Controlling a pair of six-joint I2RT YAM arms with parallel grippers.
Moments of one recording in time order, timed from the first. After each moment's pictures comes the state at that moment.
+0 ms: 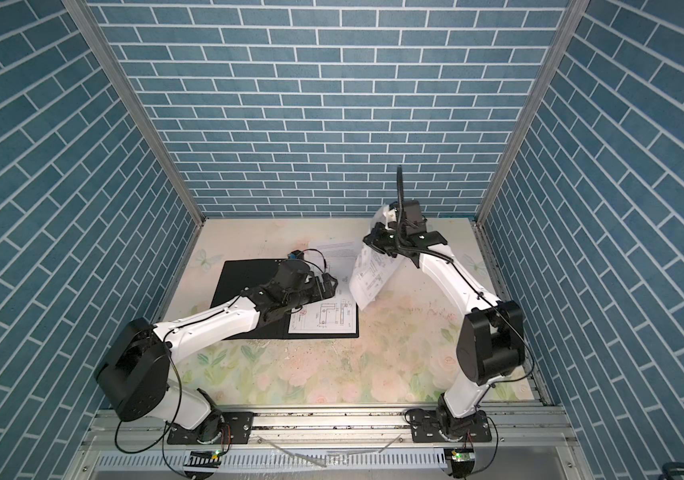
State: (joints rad) left arm -0.66 1.48 0.92 -0.14 -0.06 -0.80; right arm 0.42 1.72 1.55 -0.47 -0.46 0.70
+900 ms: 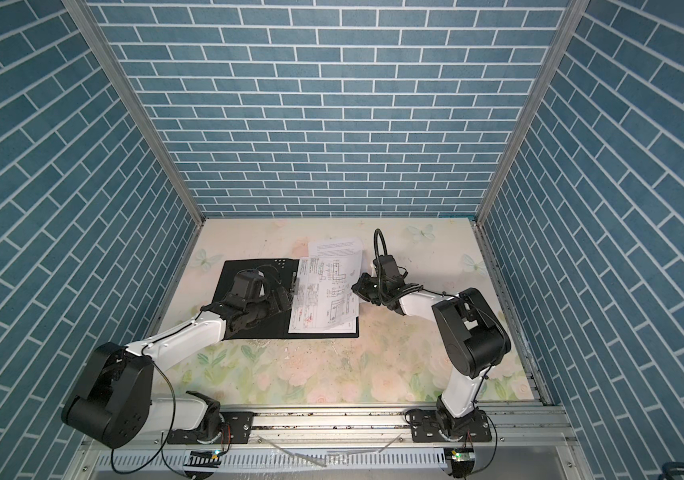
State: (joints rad) left arm -0.36 1.35 0.64 -0.15 0.07 -0.71; right arm 0.54 1.77 0.90 0.18 -0.36 0.94
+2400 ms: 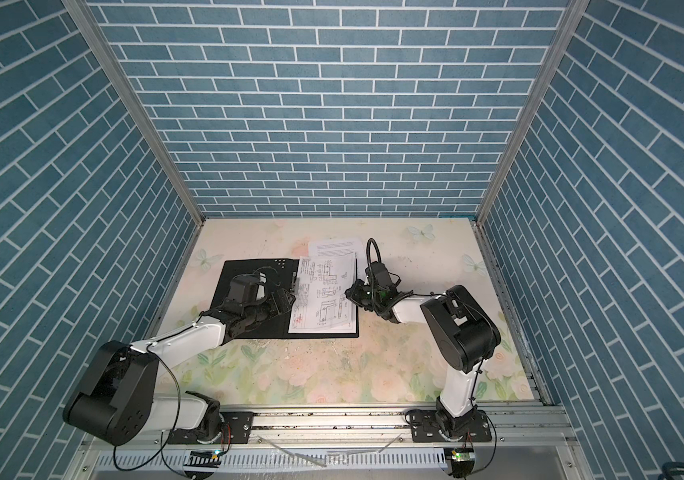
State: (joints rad) left arm -0.34 1.36 0.58 0.01 0.18 -0.71; right arm 0.59 1.81 0.84 0.32 -0.32 0.99
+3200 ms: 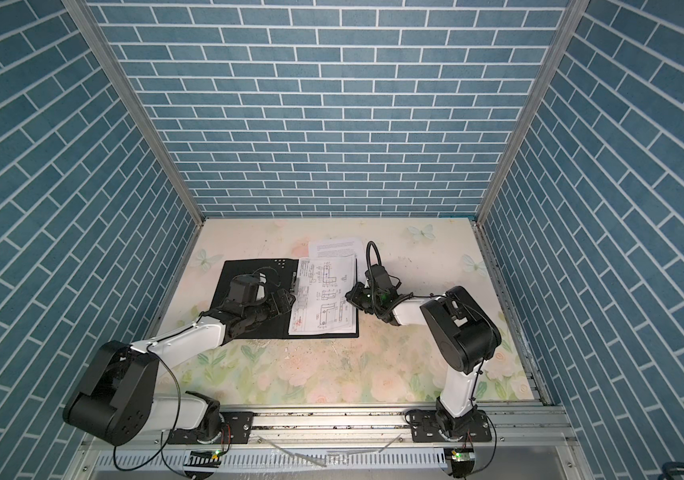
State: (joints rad) left arm -0.34 1.36 0.57 0.01 0.18 -0.71; right arm 0.60 1.80 0.81 0.32 -0.31 1.00
